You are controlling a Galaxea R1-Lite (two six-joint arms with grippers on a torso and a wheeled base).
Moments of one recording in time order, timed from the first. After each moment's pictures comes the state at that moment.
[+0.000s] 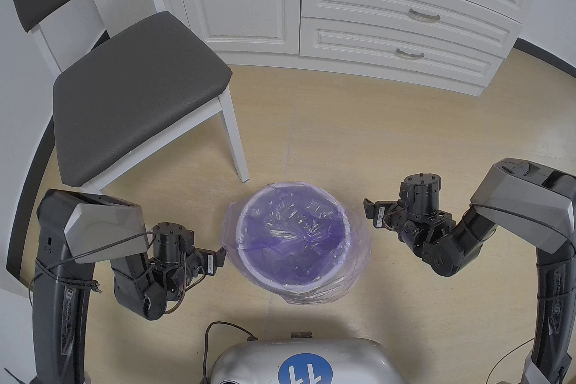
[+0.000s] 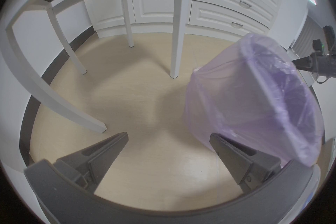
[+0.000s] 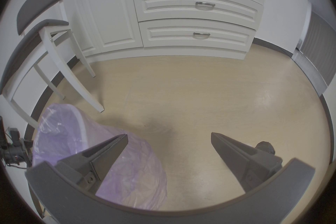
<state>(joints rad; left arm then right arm) -0.30 2.49 -0.70 -1.32 0.16 -0.06 0.40 2.33 -0.98 -1.01 -0.36 0.19</state>
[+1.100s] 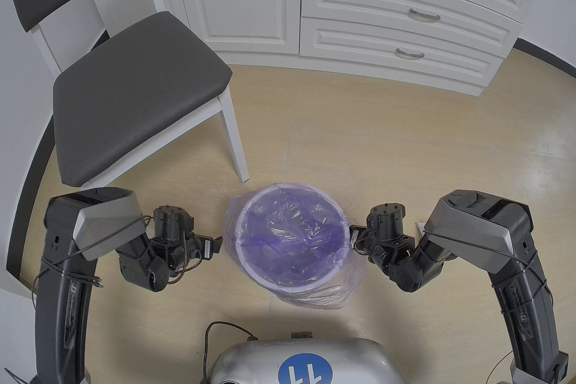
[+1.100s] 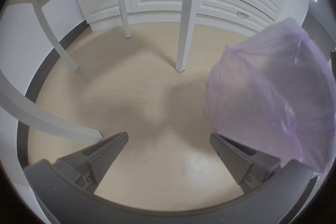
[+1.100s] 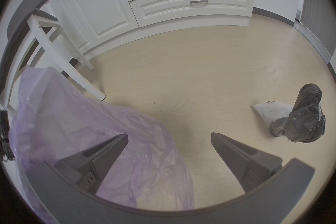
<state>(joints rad) -0.21 2.59 -1.02 -1.04 0.07 0.00 0.43 2.62 -1.20 -1.00 -0.30 0.40</state>
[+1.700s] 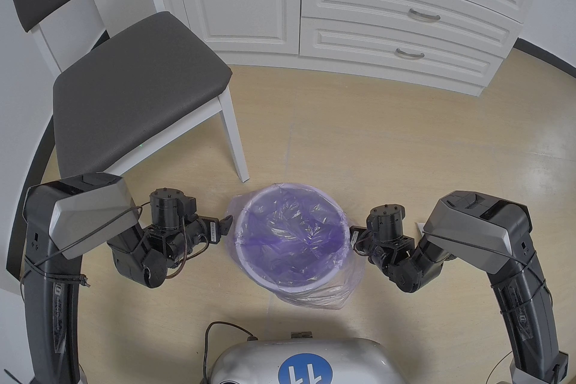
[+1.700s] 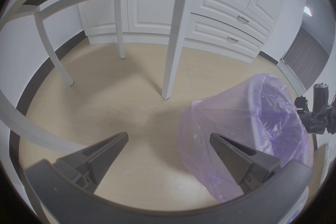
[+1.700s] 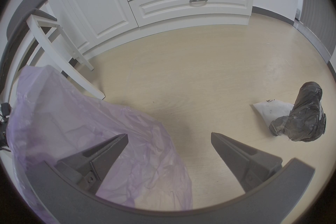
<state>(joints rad) -0.26 2.44 -0.94 -1.11 0.03 -0.07 0.43 2.63 -1.21 -1.00 -0.30 0.40</state>
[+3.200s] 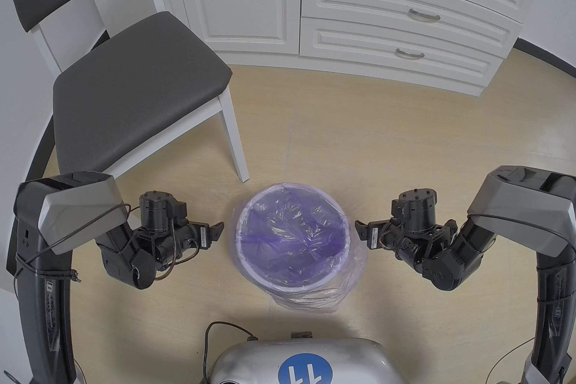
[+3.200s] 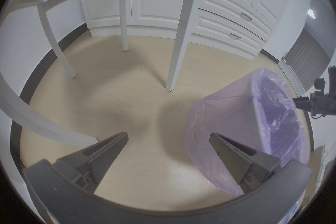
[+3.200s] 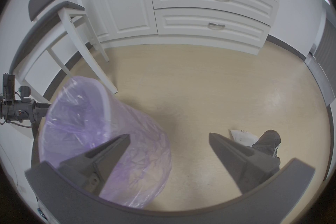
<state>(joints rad) -0.23 2.40 -0.87 -1.08 -0.02 -0.08 0.44 2.32 -0.89 -1.01 -0.29 0.16</state>
